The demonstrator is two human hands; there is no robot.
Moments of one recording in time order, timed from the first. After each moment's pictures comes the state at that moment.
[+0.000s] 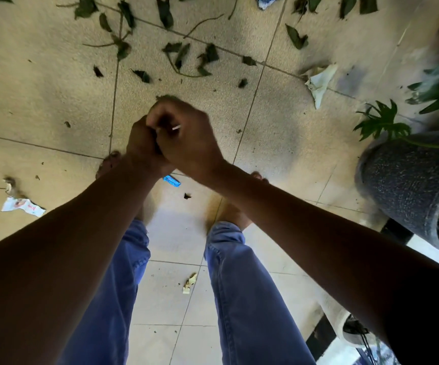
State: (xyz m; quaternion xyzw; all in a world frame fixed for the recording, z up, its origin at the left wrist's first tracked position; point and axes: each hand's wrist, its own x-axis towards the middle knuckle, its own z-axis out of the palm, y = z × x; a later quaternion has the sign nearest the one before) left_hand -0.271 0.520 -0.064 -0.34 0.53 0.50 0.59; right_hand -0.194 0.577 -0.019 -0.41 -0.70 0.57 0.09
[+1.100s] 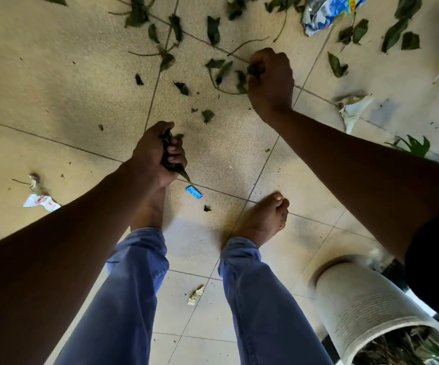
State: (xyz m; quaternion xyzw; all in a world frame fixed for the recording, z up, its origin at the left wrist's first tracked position) left_hand -0.320 0.491 -0.088 -0.44 0.45 0.49 0.60; right_hand -0.201 0.707 -0.144 -0.51 -0.80 0.32 -0.01
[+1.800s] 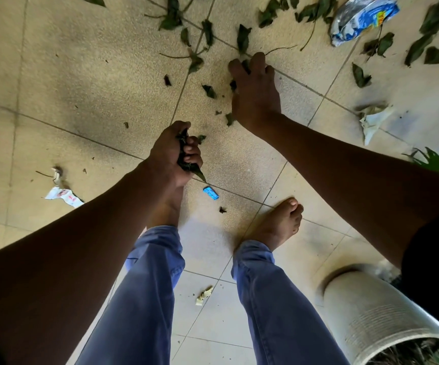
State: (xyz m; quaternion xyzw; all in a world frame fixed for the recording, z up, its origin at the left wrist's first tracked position) left_hand -0.335 0.479 -0.086 -0.45 0.44 0.50 0.60; right_hand -0.253 0.654 -0.141 -0.35 -0.90 0.19 -0.16
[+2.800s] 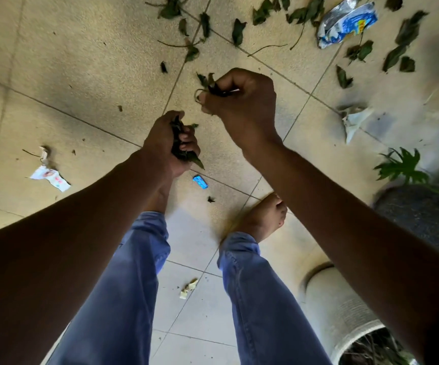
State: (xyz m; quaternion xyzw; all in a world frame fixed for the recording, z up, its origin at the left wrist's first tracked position) left_hand -0.319 0.474 -0.060 -0.46 0.40 0.54 0.58; right_hand -0.243 0.598 -0.019 -0.48 -0.65 0.58 0.07
